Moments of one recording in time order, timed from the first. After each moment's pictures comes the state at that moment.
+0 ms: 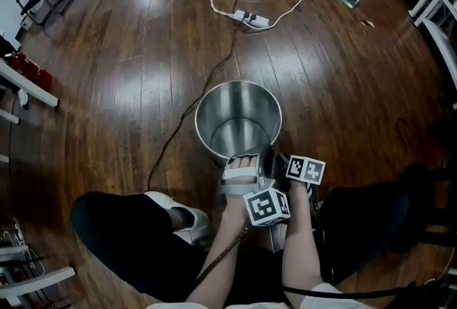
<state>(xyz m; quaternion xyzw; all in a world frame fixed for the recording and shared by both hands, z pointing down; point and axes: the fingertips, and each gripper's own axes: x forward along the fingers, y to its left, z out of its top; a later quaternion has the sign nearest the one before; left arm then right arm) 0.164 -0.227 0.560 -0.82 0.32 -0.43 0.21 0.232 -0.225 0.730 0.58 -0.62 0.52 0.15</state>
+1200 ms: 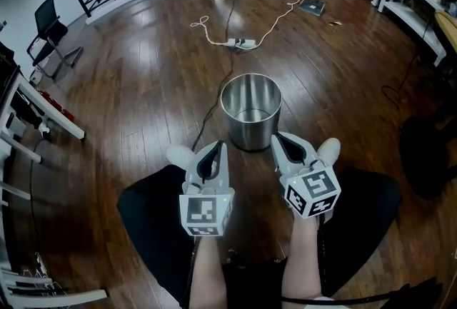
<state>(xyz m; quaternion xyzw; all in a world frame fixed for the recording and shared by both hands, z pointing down) -0.057 -0.086 0.359 -0.90 0.44 -0.03 0.03 0.060 -0.068 0.374 0.60 -0.80 0.06 -0.01</state>
